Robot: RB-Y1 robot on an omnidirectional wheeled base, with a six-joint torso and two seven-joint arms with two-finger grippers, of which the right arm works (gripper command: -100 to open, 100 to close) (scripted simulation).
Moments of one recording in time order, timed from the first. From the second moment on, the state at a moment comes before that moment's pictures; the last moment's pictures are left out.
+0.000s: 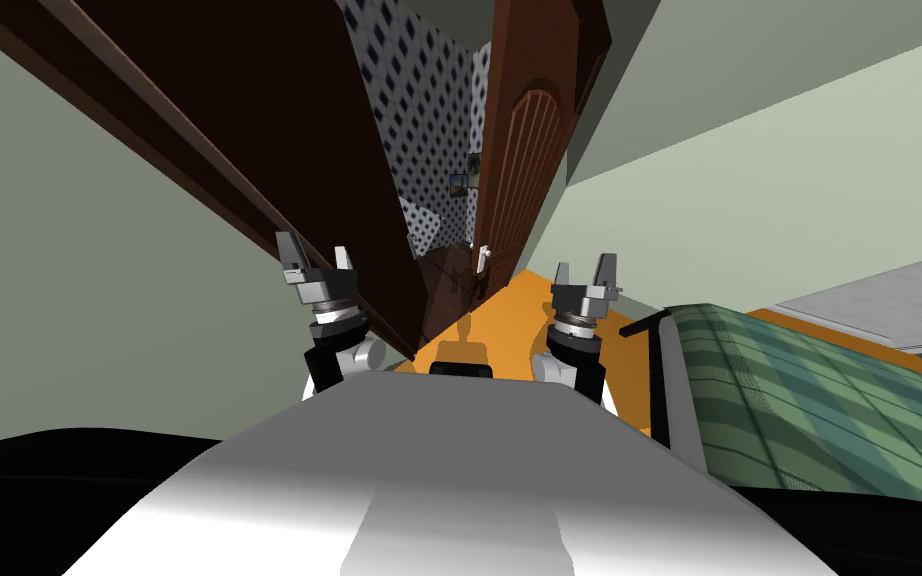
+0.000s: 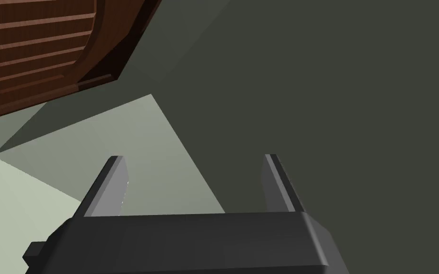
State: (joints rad) arm 0.51 -0.04 0.03 -2.34 0.00 -0.54 -0.11
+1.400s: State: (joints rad) arm 0.30 -0.09 0.08 -1.99 0.08 -0.55 -0.22
